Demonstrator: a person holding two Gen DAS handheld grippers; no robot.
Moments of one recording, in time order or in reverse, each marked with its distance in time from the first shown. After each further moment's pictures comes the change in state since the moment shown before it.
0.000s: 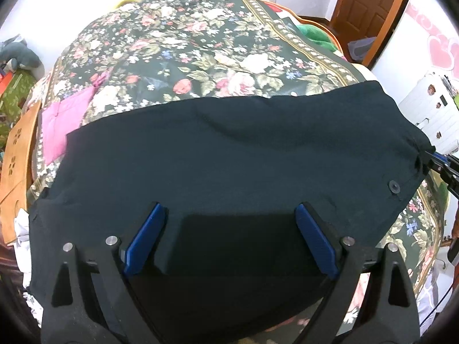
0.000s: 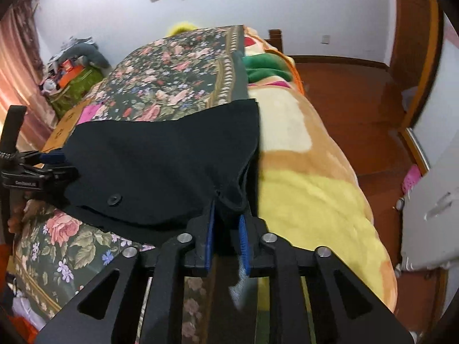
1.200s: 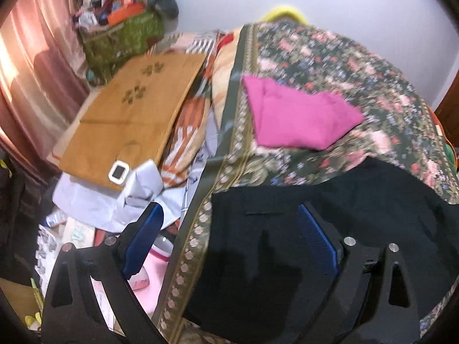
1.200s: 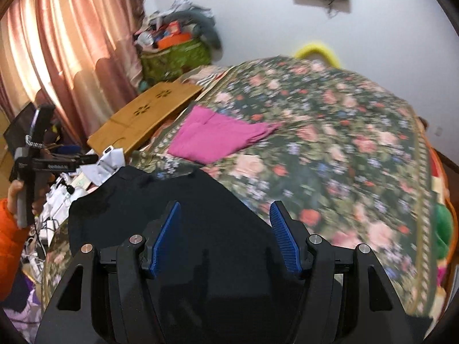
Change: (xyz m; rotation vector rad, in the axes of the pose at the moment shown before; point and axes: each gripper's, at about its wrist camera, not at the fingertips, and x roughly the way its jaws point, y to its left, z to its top) left arm -0.060 0.361 -0.088 -0.507 -0.120 0.278; right arm 0.115 0.301 0.136 -0.471 -0.009 0.343
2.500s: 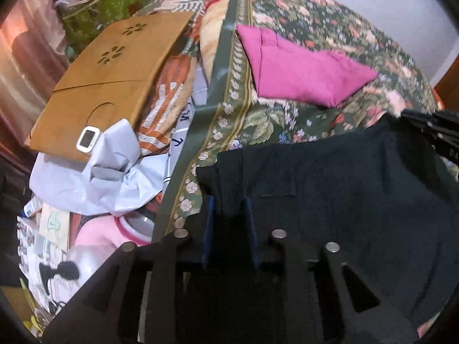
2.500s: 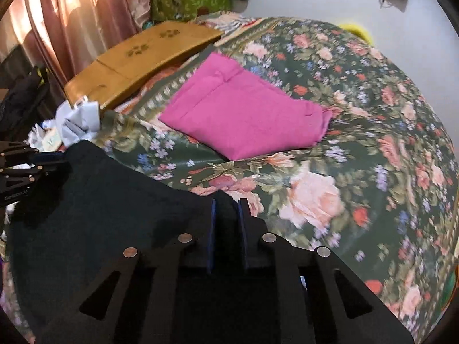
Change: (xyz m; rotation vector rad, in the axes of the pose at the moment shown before) left arm 0.051 0.010 -0.030 0.014 0.113 -0.083; right arm 0.131 0.047 0.040 -0.156 0.204 -0.044
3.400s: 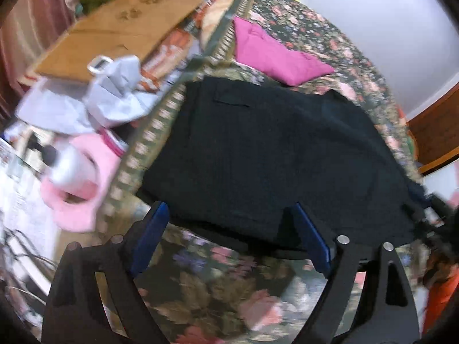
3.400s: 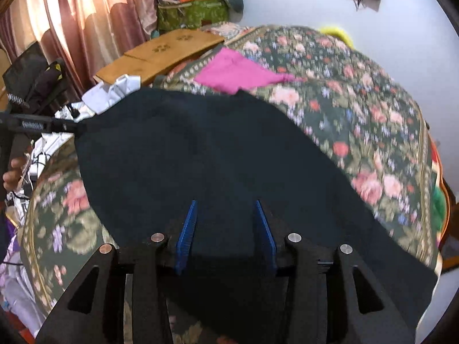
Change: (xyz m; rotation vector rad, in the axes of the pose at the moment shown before) left arm -0.065 -0.009 -0.100 -0.195 0.029 -0.219; right arm -0.107 0.036 -0.153 0.025 -0.042 -0.034
